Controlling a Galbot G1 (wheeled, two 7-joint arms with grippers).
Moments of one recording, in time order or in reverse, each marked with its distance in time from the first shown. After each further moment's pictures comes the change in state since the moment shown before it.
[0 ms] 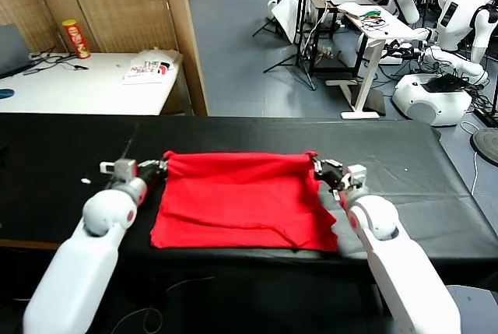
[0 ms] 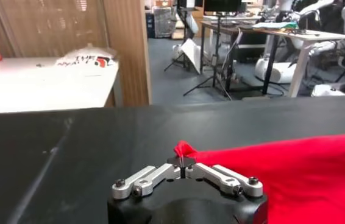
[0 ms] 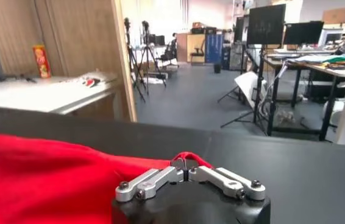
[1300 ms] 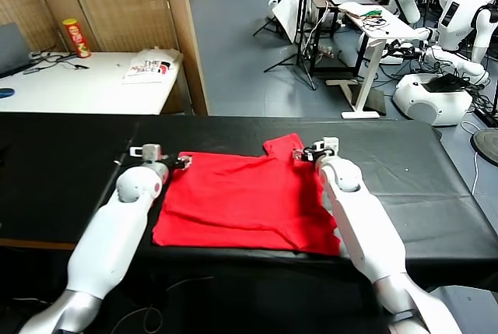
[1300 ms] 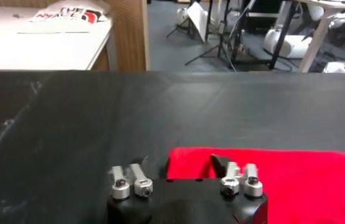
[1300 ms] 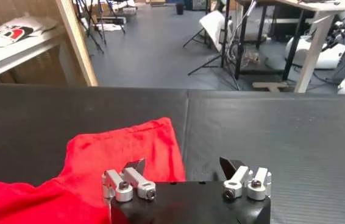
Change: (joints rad) left arm -0.384 -0.133 0.195 0.493 -0.008 0.029 -0.002; right arm 0.492 0.272 -0.077 -0.667 0.020 -0.079 0.055
